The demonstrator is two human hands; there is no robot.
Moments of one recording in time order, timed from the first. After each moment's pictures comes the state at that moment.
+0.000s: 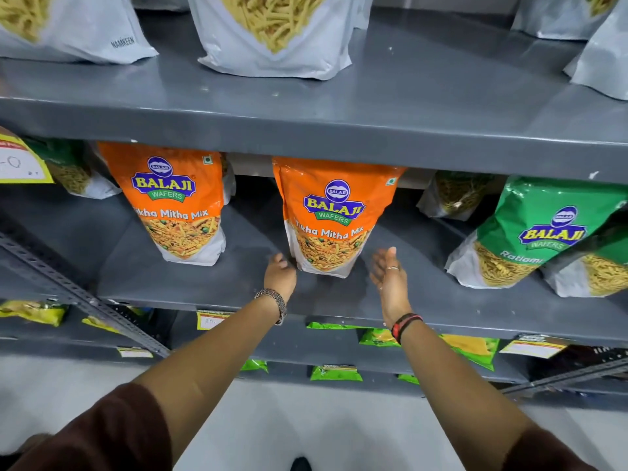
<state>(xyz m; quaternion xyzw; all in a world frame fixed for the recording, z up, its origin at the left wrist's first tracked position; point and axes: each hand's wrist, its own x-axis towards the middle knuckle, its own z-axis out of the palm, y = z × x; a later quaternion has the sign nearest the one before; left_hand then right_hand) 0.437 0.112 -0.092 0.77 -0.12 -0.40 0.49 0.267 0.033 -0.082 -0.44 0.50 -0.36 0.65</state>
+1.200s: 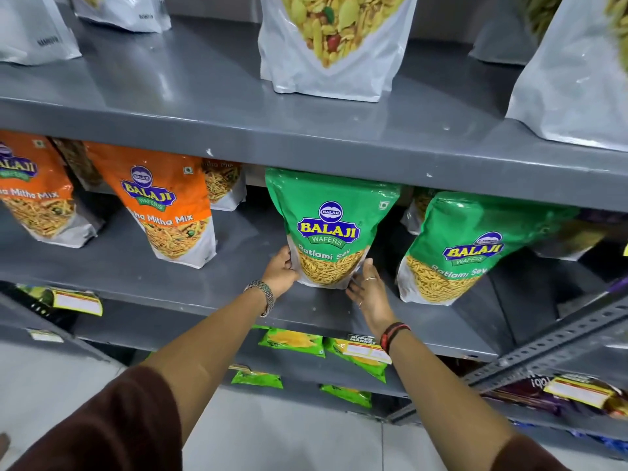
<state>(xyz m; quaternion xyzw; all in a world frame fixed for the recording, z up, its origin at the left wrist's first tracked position) 0.169 -0.044 -0.074 0.73 -0.26 -0.40 0.49 0.003 -0.108 -0.069 -0.44 0.43 -0.28 0.74</state>
